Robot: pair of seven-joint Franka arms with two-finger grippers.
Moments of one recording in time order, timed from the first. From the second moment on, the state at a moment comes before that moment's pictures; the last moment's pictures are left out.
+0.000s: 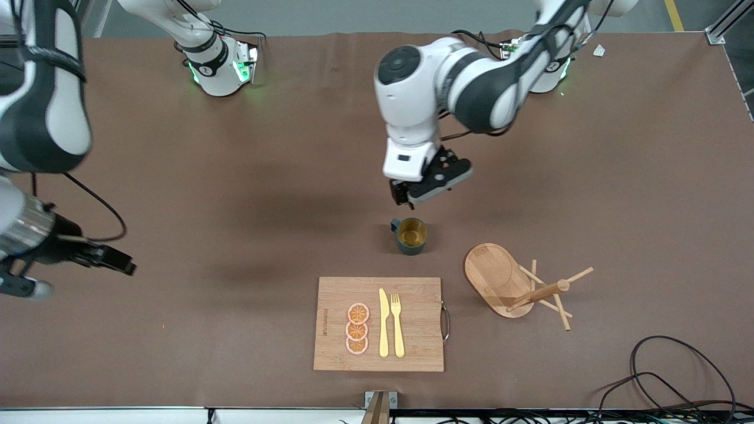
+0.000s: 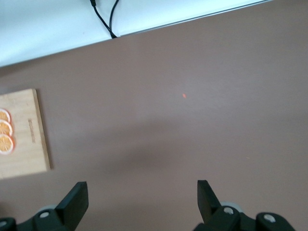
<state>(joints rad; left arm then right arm) -0.48 0.51 -0.43 -1.49 0.59 1.87 -1.56 0.07 0.32 -0.11 -1.41 0.12 1.86 0.12</state>
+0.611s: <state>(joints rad) -0.60 0.75 -0.42 -1.42 0.94 1.88 -2.01 0.06 -0.02 -0.09 -1.65 0.02 1.77 0.09</state>
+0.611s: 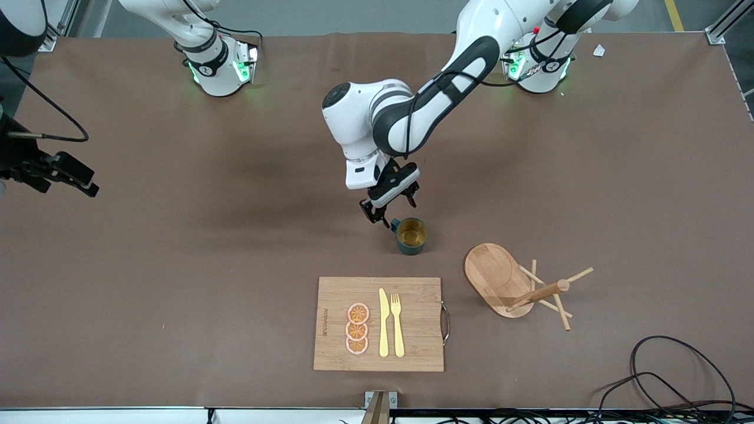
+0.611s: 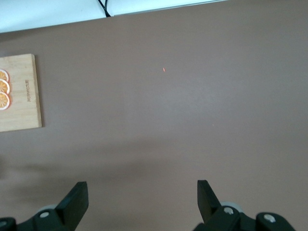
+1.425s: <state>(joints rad) -0.83 0.94 -0.19 -1.33 0.97 1.93 -2.18 0.03 -0.01 -0.10 -1.54 0.01 1.66 0.09</state>
